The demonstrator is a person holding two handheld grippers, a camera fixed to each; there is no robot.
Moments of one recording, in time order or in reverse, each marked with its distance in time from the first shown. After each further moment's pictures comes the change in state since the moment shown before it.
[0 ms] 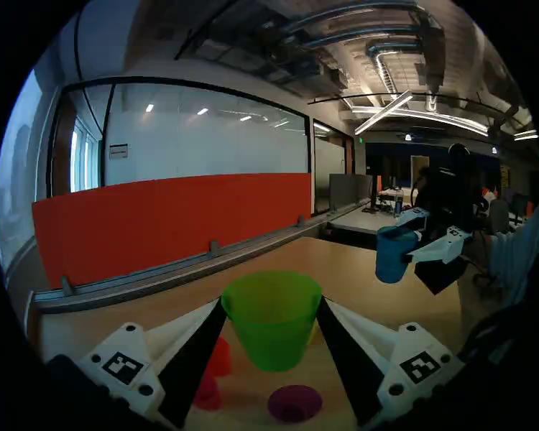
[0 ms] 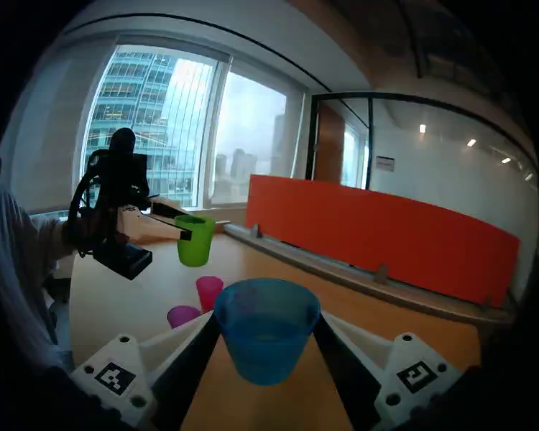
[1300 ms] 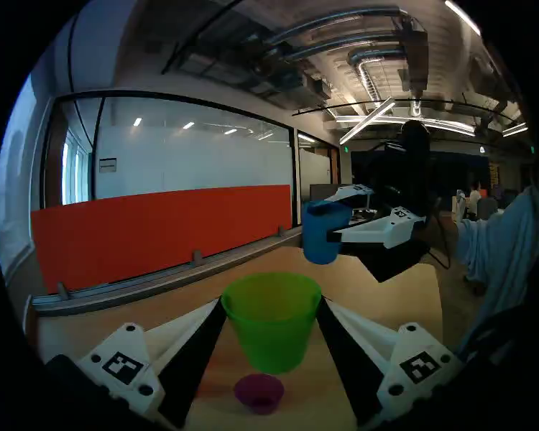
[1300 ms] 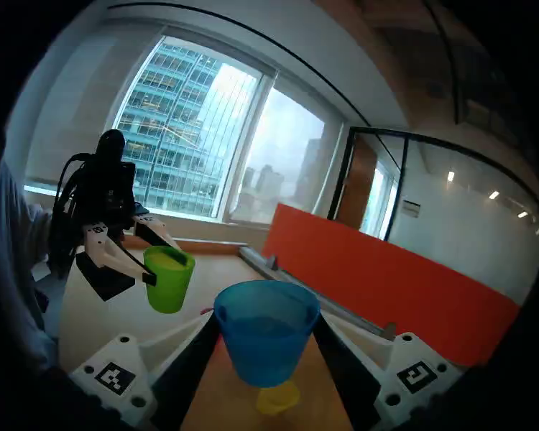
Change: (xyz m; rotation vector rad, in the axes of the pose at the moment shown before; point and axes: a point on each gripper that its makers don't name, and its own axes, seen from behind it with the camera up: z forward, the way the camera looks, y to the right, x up) left arm 0.004 0.056 -0.049 -0.060 0.060 0.026; right arm 0.075 -0.018 0.050 0.090 0.096 -0.208
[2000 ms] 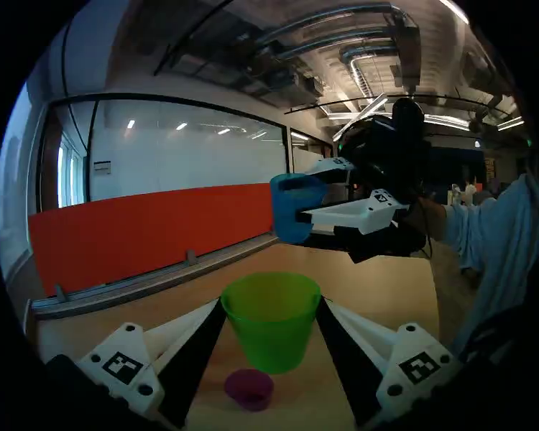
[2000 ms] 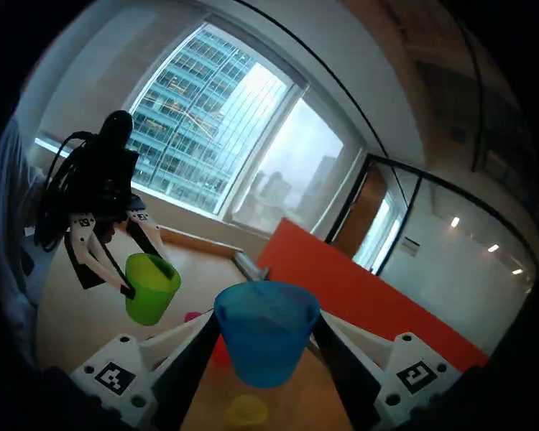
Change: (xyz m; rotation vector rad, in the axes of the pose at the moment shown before) left arm -0.007 0.017 -0.002 -0.023 -0.004 0.027; right arm 0.033 0.015 0.023 -0.004 0.024 -0.220
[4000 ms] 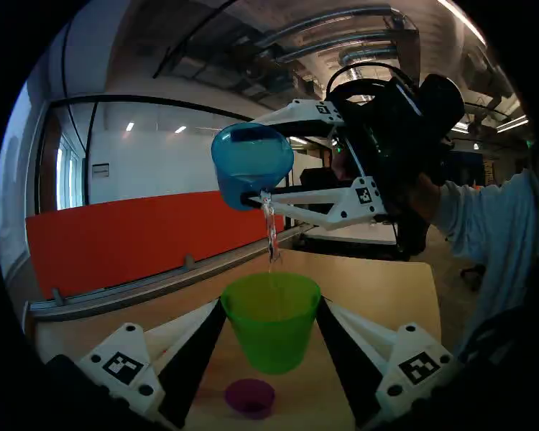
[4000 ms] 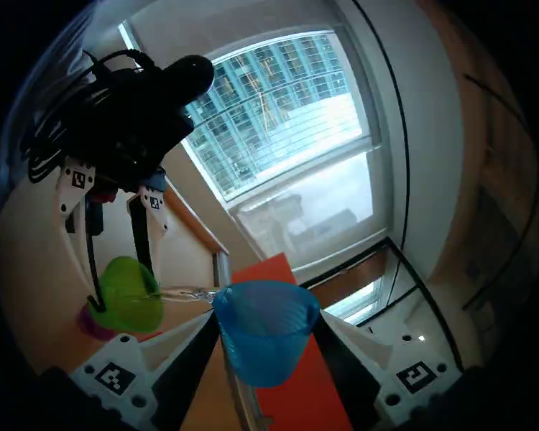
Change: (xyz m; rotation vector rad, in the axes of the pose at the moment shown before) left arm 0.009 0.001 0.014 -0.008 0.020 -0.004; right arm 0.076 0.034 0.072 0.004 0.036 -0.611
